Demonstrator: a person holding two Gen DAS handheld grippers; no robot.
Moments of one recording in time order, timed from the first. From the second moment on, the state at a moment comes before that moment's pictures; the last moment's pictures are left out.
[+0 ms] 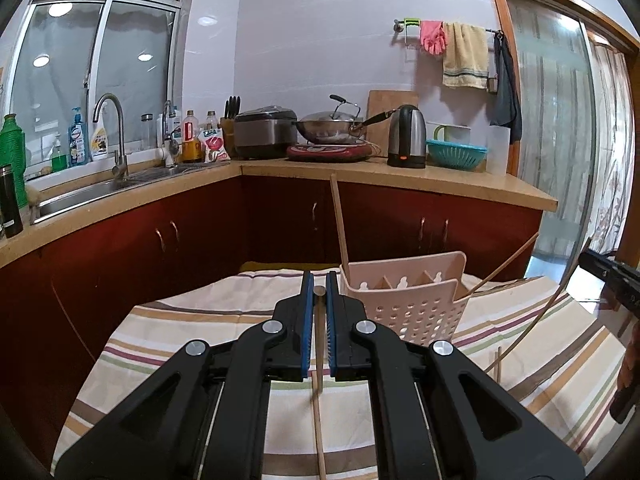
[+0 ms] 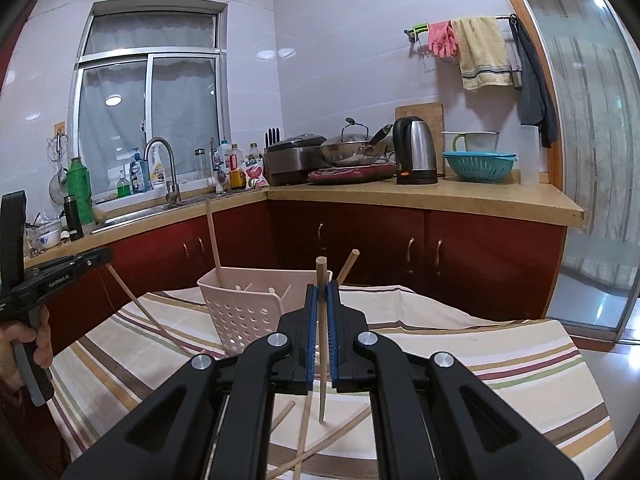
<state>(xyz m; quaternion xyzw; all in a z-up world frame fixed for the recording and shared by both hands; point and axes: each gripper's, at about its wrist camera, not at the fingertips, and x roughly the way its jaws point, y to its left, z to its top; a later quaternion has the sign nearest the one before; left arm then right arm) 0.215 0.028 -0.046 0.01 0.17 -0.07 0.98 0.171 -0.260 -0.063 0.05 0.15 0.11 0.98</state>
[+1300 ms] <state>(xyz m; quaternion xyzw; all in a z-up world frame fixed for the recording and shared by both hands) 0.233 -0.011 0.096 0.00 0.03 -0.13 0.99 0.220 -0.242 0.037 0.04 0.05 0.13 0.99</state>
